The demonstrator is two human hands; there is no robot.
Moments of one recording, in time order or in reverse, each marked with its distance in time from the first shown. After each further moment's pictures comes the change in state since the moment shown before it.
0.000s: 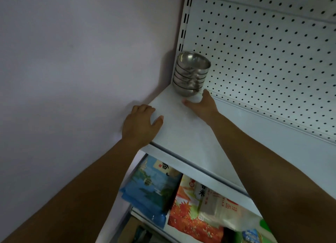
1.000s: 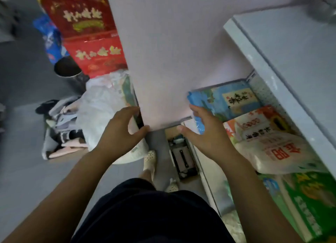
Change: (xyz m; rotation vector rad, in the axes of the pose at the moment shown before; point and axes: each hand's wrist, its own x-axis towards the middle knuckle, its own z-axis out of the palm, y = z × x) left_hand -0.485 0.092 -0.050 -0.087 0.148 -0.829; right_hand -0.383 0.111 0.016 -0.006 -0.900 -0.472
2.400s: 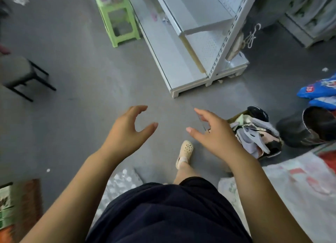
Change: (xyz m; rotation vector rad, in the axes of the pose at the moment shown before) left_hand -0.468 -0.408 -0.326 -0.183 0.916 -1.178; right_hand -0.114 -0.395 0.692 -0.473 -1.205 -0.836
